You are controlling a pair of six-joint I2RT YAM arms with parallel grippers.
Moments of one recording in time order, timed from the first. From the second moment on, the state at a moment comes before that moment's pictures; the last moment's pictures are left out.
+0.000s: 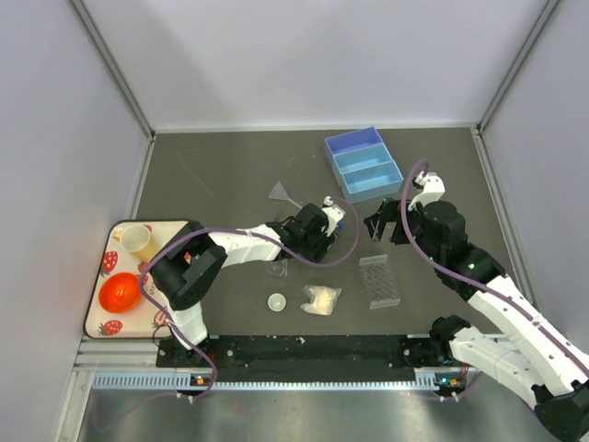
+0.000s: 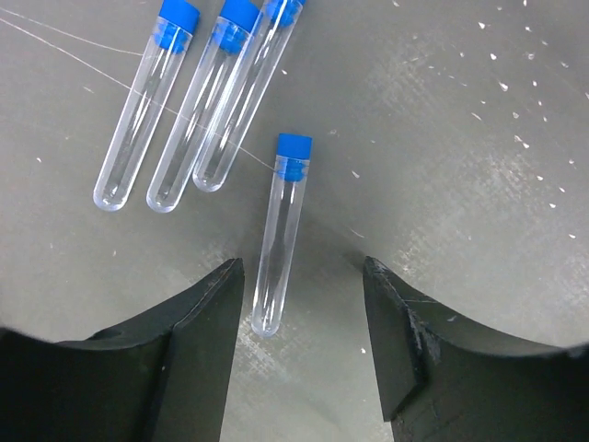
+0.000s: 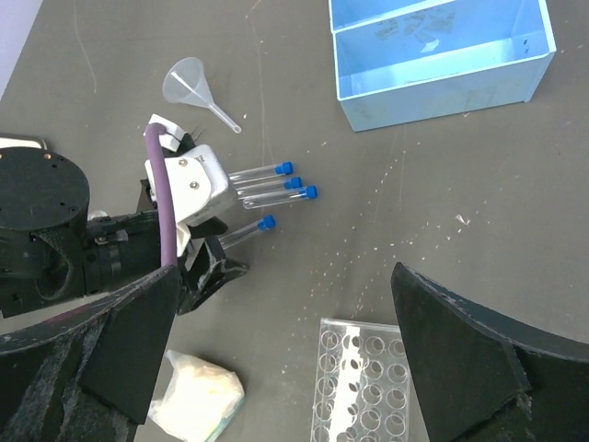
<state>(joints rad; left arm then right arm) -0.85 1.80 1.02 -0.09 -0.07 -0.03 0.55 0.78 0.76 -0.35 0.13 0.42</state>
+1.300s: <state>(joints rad) -0.83 1.33 1.01 -0.22 0.49 -0.09 0.55 0.62 0.86 -0.58 -0.12 0.36</state>
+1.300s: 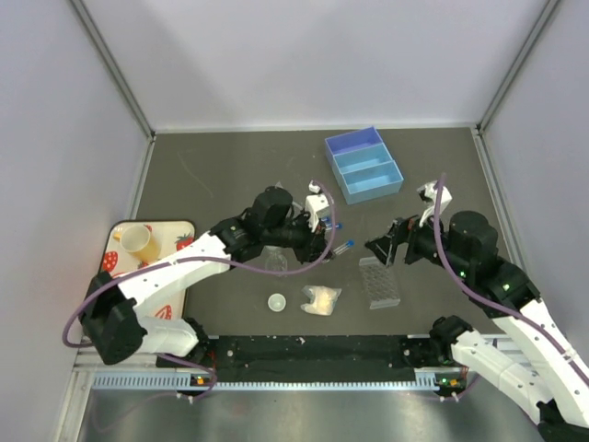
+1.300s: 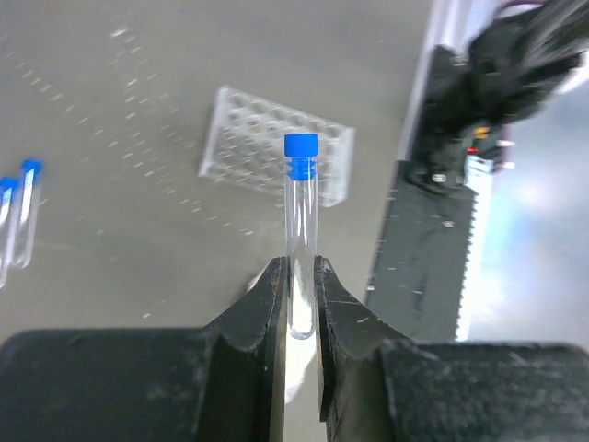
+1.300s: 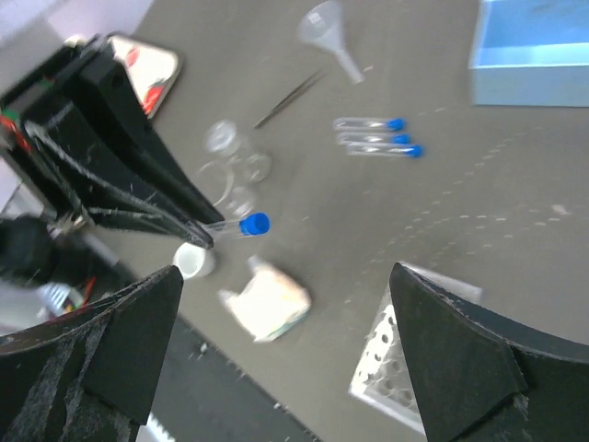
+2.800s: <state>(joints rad) -0.83 1.12 0.84 0.23 1.03 -0.40 0.65 0.64 0.82 -0.29 -0.75 0.59</state>
